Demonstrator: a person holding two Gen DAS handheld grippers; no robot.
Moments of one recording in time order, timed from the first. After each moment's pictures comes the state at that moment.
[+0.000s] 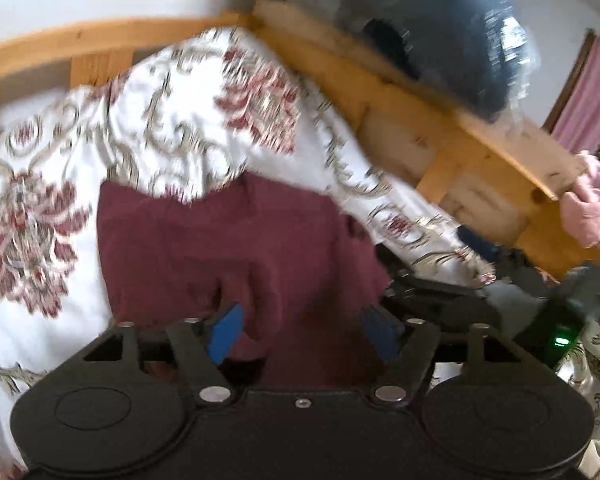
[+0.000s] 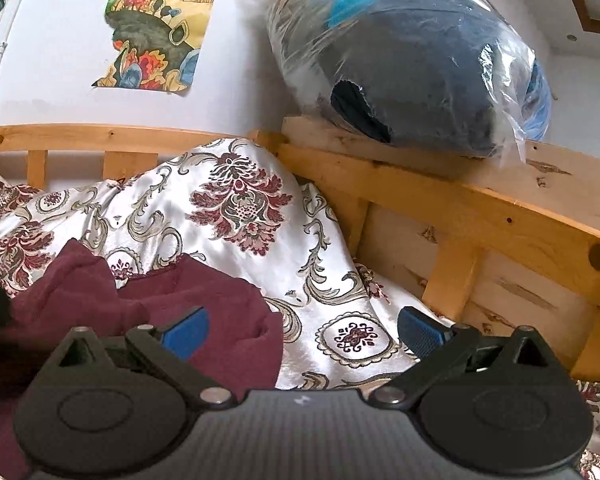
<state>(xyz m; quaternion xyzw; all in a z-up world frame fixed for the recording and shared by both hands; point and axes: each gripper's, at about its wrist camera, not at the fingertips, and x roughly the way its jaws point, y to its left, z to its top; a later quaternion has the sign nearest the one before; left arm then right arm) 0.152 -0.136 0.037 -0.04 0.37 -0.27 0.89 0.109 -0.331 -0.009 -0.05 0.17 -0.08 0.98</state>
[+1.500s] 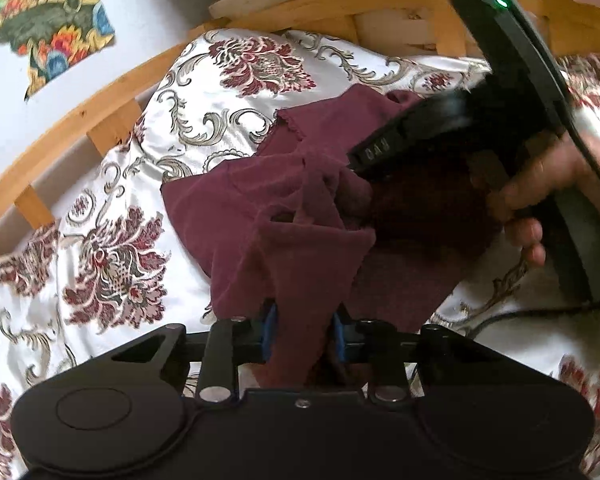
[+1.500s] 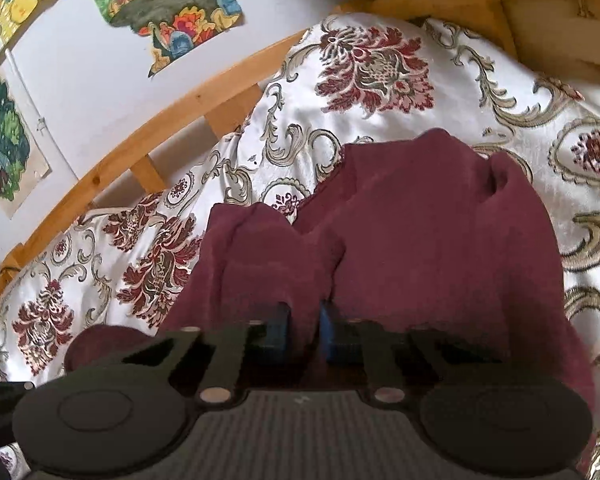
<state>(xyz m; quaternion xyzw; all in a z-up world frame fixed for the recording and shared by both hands) 0.104 -0.131 -0.037 0.24 0.32 -0.21 0.89 0.161 -0.297 -0.050 0.21 0.30 0.15 0.92</state>
